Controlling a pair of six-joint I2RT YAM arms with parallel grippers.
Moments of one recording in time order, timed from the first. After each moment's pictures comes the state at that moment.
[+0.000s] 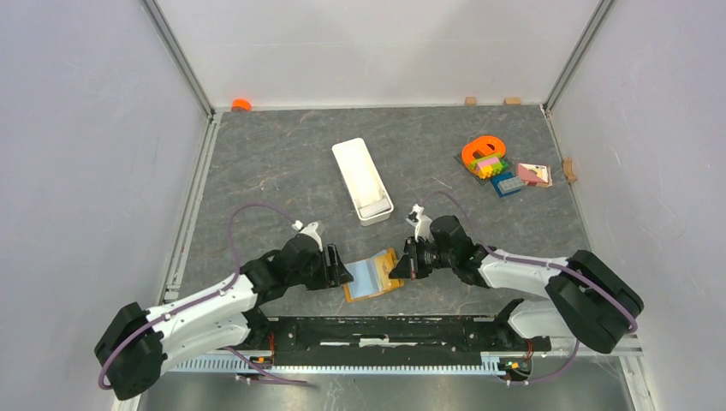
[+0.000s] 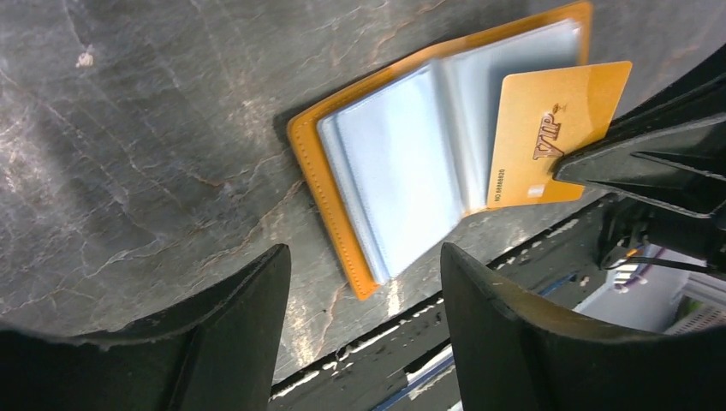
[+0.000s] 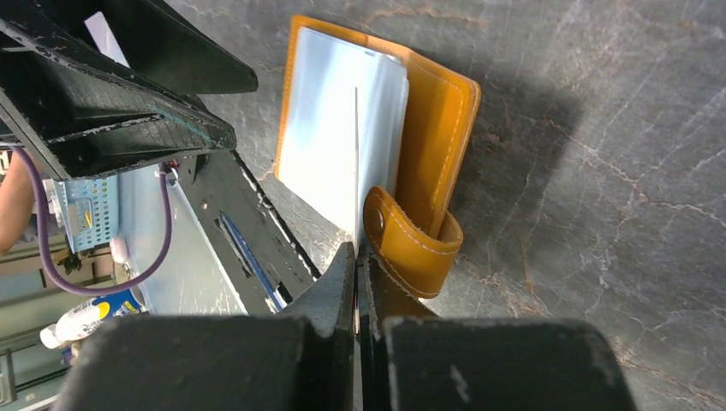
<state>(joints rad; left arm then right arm) -0.82 0.86 0.34 -0.25 0.05 -0.89 0.73 1.28 0.37 0.27 -0.51 0.67</state>
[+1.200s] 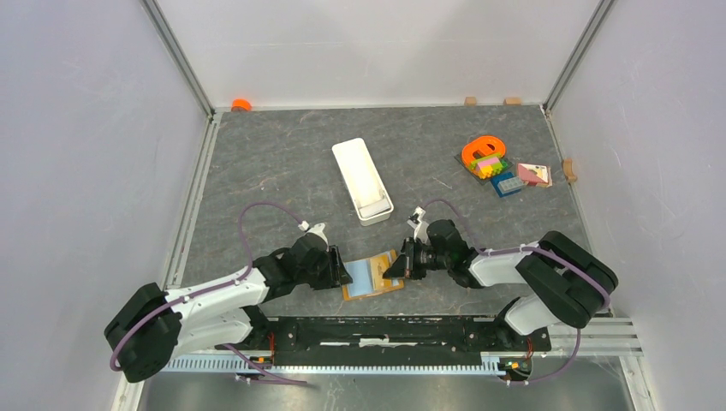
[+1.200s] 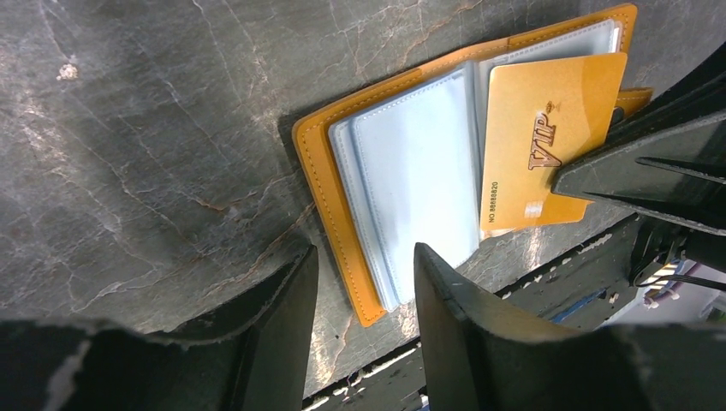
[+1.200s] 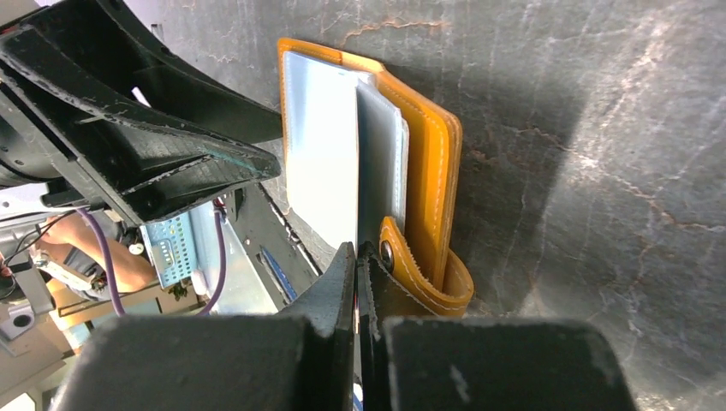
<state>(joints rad) -0.84 1.03 0.34 -0.18 0.04 -0.89 0.73 1.48 0.32 0.53 -0.52 0.93</state>
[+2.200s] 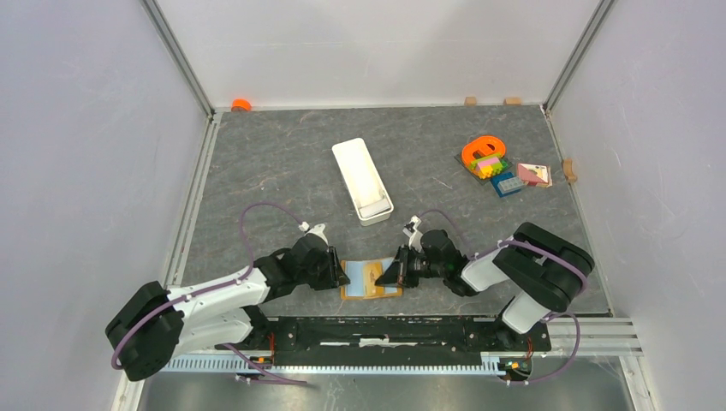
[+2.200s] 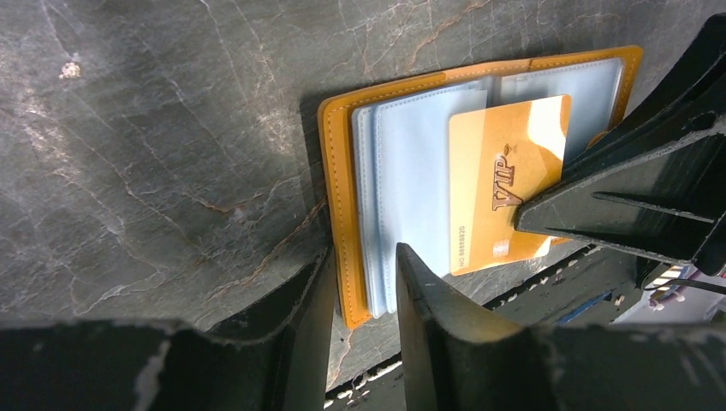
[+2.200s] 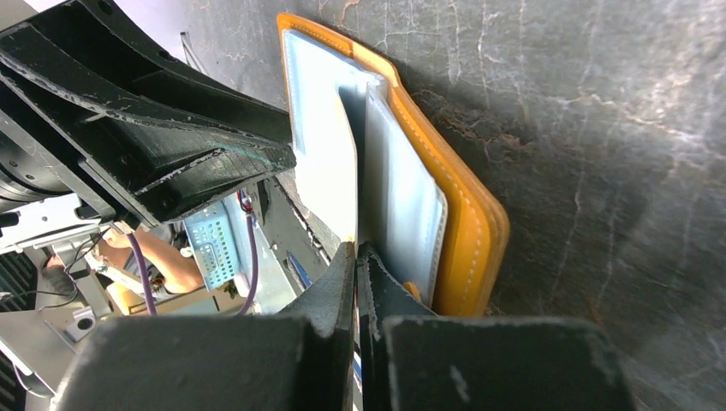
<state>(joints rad) -0.84 1.04 0.34 -0.17 0.04 -0.89 0.82 1.61 0.28 0.76 -0.48 1.11</state>
